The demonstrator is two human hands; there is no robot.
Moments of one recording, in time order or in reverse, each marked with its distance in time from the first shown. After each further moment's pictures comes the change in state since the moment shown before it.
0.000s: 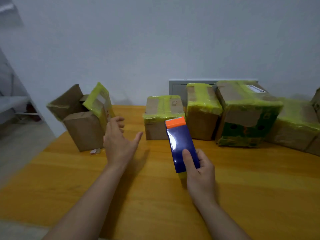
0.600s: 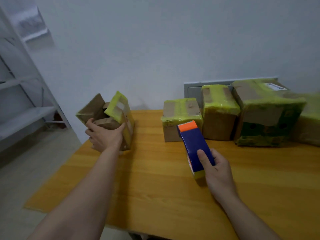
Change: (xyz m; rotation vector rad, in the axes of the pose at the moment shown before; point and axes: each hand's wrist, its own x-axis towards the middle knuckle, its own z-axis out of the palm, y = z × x) left_hand 0.069 -0.041 -0.051 0.069 0.205 -0.603; right_hand 0.003 -0.006 -0.001 0.008 -0.141 0.080
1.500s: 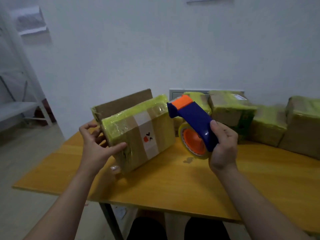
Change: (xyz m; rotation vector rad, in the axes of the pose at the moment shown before) left_hand -0.097 -0.024 -0.122 -0.635 -0.660 0.342; right_hand -0.029 -0.101 -0.056 0.302 0.082 -0.370
